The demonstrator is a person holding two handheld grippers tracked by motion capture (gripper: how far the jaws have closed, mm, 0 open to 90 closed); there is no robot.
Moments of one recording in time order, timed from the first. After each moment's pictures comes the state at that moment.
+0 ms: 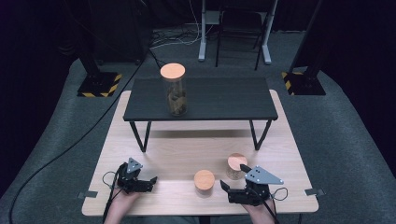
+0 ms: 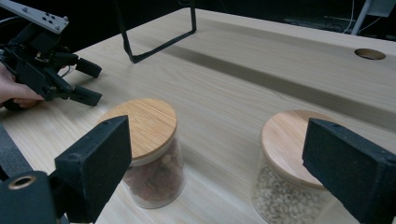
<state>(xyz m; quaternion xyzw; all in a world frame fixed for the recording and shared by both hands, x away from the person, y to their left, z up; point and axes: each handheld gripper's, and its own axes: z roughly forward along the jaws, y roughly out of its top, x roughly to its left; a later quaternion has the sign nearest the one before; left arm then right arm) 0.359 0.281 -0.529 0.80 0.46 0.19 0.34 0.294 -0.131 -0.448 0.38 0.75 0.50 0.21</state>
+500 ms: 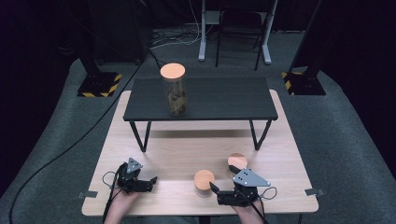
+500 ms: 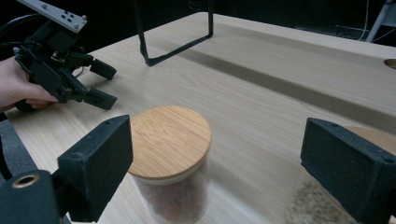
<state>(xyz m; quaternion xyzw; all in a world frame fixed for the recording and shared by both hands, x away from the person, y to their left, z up) 0.359 0.281 -0.529 0.80 0.46 0.19 0.34 0.295 -0.103 -0.458 0.36 0.75 0.52 0.21</state>
